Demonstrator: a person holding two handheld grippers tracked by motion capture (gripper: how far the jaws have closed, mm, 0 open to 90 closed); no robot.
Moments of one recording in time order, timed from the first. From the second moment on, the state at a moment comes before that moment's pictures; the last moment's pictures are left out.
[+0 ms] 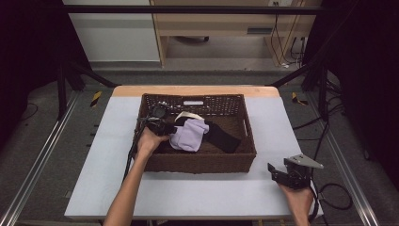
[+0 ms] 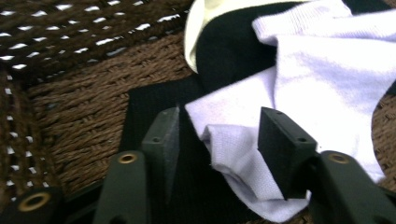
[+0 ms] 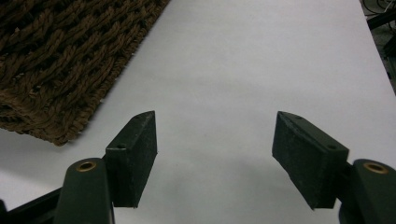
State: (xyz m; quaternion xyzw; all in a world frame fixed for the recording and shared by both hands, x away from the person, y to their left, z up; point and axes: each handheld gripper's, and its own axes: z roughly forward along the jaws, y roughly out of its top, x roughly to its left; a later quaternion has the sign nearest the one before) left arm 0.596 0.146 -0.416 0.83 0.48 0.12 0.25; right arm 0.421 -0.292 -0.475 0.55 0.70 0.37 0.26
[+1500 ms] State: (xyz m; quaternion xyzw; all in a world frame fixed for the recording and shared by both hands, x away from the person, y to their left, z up) left arm 0.514 0.181 -0.307 0.69 0.37 0.27 0.56; right arm 0.420 -0.293 -0.475 0.55 0.70 0.37 0.27
